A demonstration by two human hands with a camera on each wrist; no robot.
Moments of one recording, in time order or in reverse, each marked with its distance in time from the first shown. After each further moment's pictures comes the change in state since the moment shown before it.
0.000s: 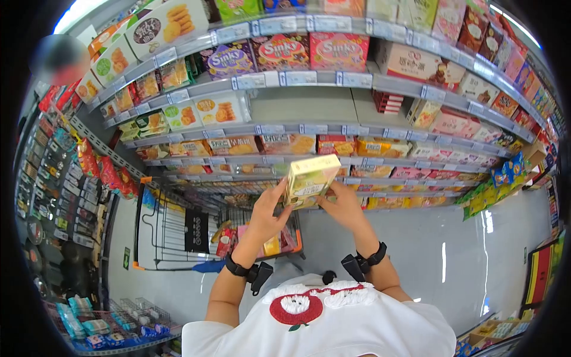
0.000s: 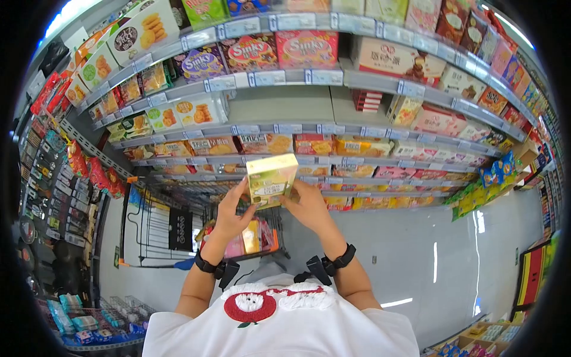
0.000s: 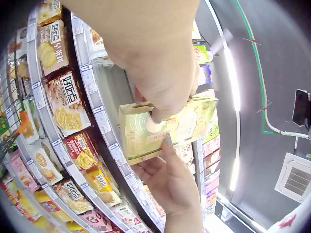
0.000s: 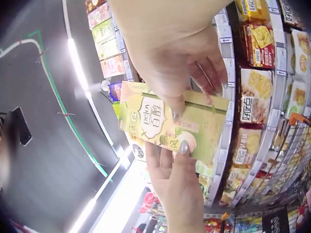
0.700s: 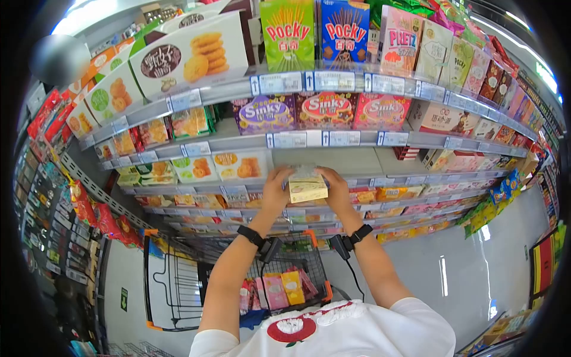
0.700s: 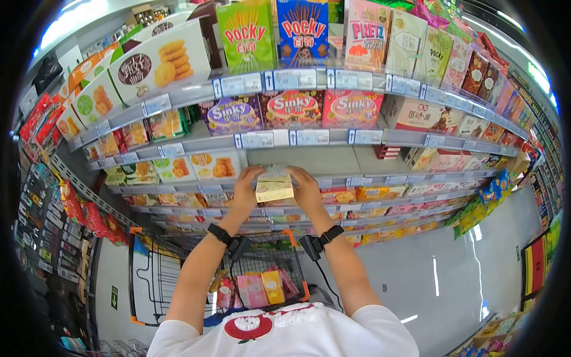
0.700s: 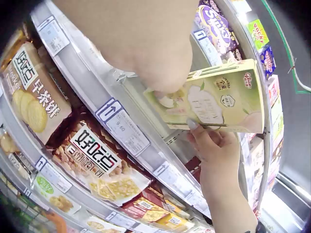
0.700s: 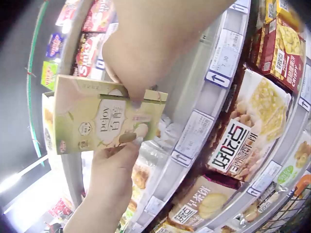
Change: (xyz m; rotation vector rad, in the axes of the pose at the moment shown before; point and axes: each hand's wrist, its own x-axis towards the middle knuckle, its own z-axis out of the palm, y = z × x) left_hand 0.145 -0.225 -0.009 -0.137 0.112 -0.033; right_hand 0.217 0.038 0.084 -0.315 0.372 -0.443
